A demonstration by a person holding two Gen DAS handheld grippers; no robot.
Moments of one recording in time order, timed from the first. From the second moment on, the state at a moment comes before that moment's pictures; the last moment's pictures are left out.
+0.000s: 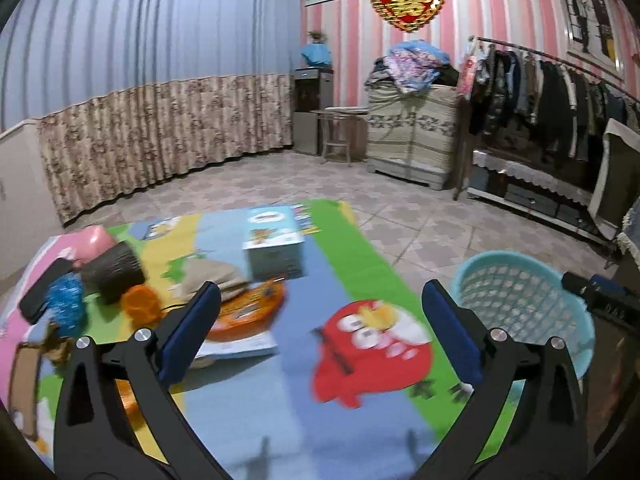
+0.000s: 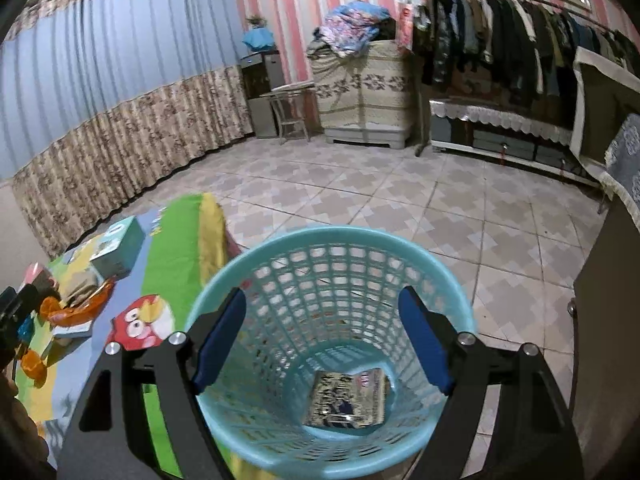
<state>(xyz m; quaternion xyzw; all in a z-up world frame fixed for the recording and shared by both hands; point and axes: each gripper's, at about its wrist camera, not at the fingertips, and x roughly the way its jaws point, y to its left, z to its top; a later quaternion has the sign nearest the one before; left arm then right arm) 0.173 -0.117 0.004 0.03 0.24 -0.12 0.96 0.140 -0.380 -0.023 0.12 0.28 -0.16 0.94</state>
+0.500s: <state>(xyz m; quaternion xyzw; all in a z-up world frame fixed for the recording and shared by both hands) 0.176 0.028 -0.035 0.00 0.30 -0.01 0.95 0.158 -0.273 -0.029 0.05 0.30 -0.09 0.95</state>
